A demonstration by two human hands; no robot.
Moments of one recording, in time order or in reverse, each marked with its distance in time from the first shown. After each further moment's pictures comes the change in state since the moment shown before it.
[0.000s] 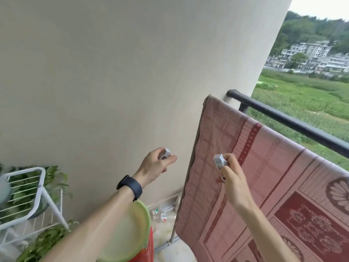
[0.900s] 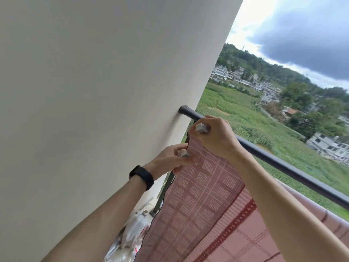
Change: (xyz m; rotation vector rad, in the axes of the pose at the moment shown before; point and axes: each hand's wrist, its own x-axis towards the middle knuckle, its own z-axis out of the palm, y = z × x) left_hand 0.283 0.061 0.032 -0.334 -0.827 0.236; right_hand 0.288 -0.112 0.033 -0.971 0.320 -0.235
